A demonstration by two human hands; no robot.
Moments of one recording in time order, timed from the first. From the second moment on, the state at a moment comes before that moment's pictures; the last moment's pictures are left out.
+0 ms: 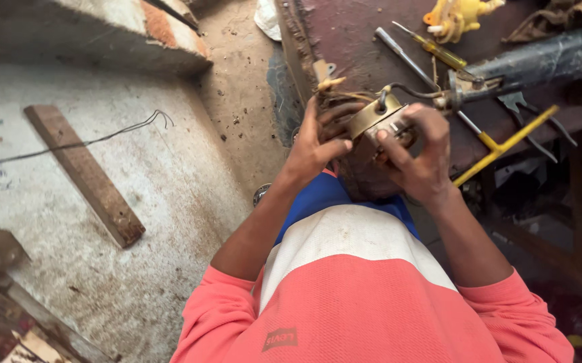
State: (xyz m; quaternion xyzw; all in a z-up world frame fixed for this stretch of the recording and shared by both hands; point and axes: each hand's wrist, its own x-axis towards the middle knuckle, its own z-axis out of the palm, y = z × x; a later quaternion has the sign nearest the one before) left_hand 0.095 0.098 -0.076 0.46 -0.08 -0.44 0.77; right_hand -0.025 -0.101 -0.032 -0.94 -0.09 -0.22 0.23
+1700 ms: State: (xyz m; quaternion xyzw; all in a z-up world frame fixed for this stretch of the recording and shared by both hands) left_hand 0.064 0.072 -0.048 0.54 -0.17 -0.34 0.75; right_hand -0.011 -0.099 0.005 -0.93 -0.05 -0.19 0.32
